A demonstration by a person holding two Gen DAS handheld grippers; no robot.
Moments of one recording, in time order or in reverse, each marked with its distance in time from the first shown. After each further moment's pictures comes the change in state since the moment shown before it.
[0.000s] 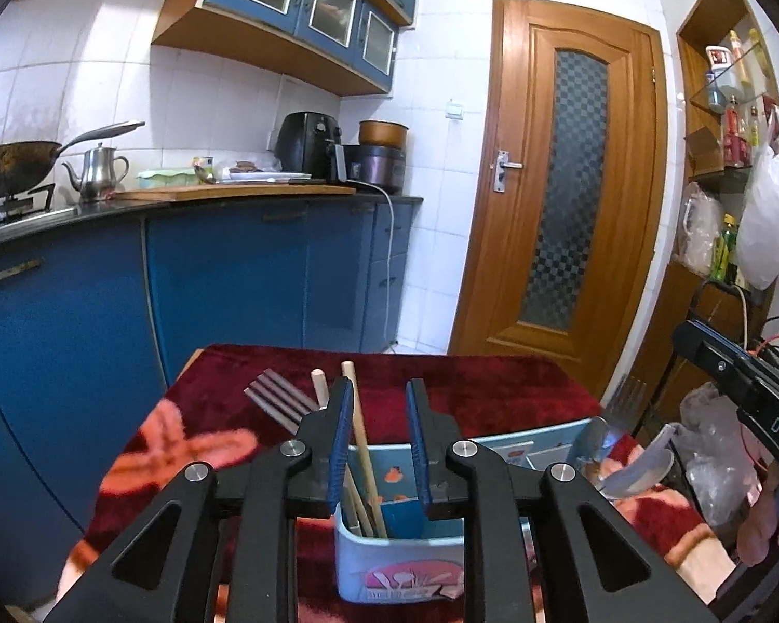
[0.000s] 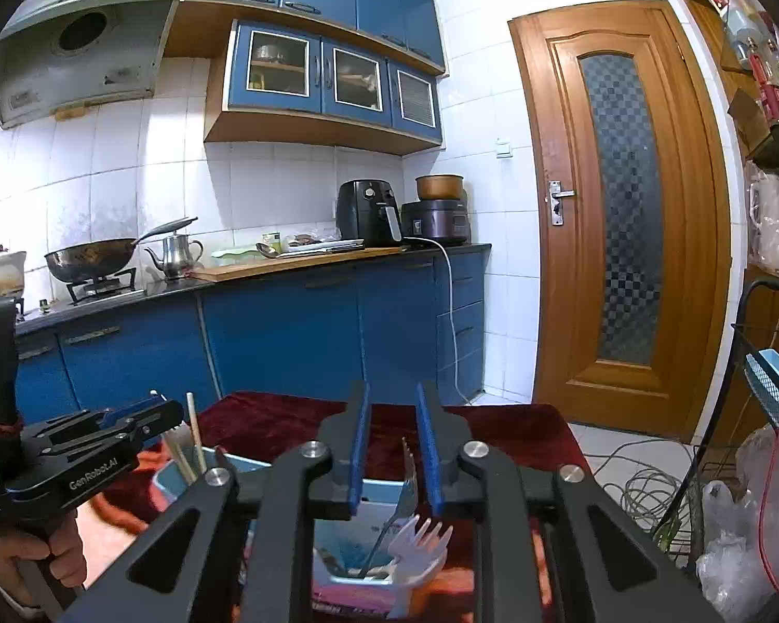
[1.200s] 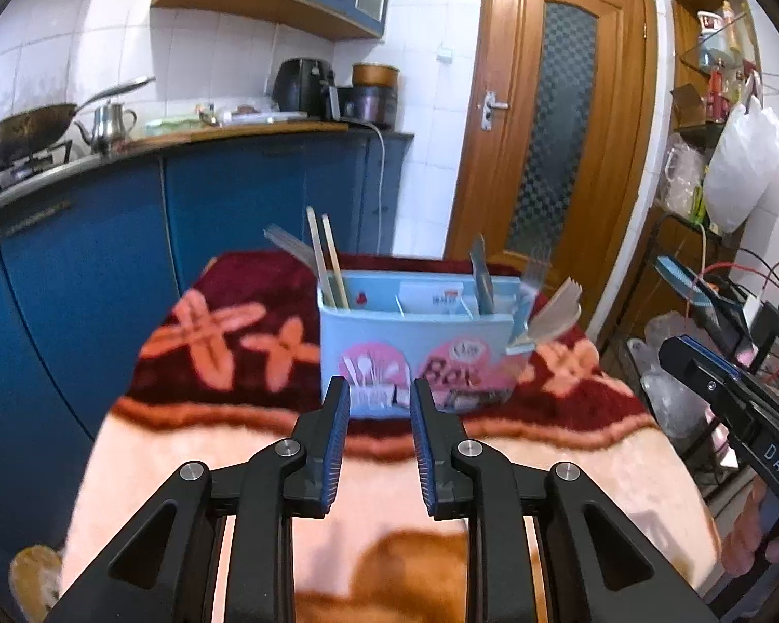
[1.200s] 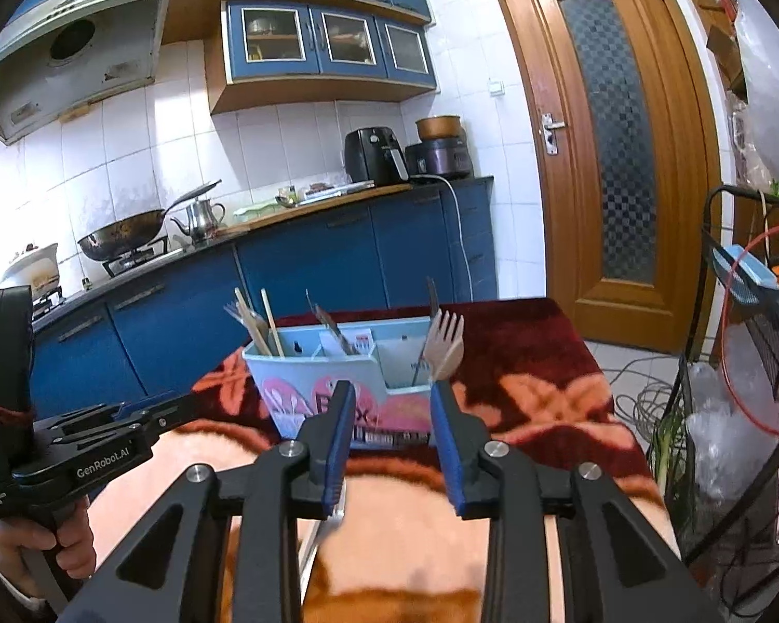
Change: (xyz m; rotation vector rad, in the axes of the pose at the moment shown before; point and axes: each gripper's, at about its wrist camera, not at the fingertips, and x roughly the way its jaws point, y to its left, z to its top) left arm -0.095 -0.018 -0.055 0.004 0.202 -0.008; right arm -0.099 0.012 -0.051 0.100 0.174 0.044
